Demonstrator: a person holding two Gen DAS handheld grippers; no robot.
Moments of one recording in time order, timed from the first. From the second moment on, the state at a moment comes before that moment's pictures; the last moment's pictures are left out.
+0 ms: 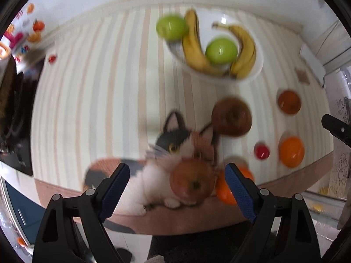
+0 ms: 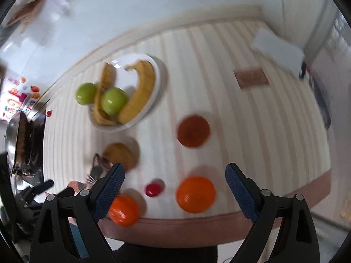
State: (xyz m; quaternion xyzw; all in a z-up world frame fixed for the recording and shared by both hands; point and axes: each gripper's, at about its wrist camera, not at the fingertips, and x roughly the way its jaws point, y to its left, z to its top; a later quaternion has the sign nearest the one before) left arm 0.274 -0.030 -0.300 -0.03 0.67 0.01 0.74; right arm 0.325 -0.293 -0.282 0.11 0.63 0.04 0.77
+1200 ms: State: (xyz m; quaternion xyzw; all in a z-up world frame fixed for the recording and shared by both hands) left arm 0.275 -0.036 -0.343 -0.05 0.70 0.04 0.71; right arm 0.310 -0.284 -0.365 0.03 0.68 0.05 0.73
